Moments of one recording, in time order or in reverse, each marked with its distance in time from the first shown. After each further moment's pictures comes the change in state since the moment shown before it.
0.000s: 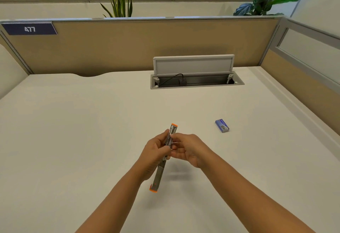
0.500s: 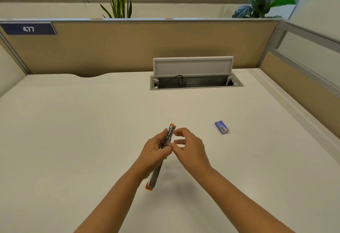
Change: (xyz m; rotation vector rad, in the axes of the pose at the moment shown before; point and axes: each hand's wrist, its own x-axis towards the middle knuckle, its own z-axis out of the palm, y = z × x) left_hand 0.002 0.006 -0.002 0.240 0.074 0.021; right_hand 0.004 0.030 -0.006 -0.698 0.275 -0.646
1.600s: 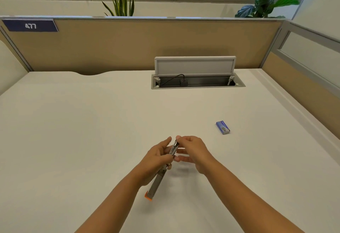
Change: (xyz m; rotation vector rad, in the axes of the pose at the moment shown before) left_hand -0.008 -0.012 0.003 -0.176 -0.172 -0.141; right_hand 0.014 0.004 -0.011 0.458 -0.159 0.562
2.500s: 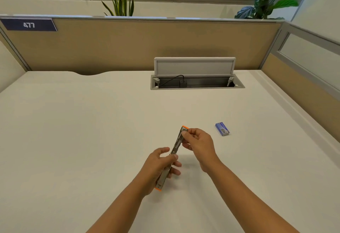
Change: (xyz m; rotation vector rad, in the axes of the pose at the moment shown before) left_hand -0.001 -0.015 0.009 -0.176 0.182 -0.076; right_hand 0.009 -0.001 -0.012 0.088 0.093 -0.362
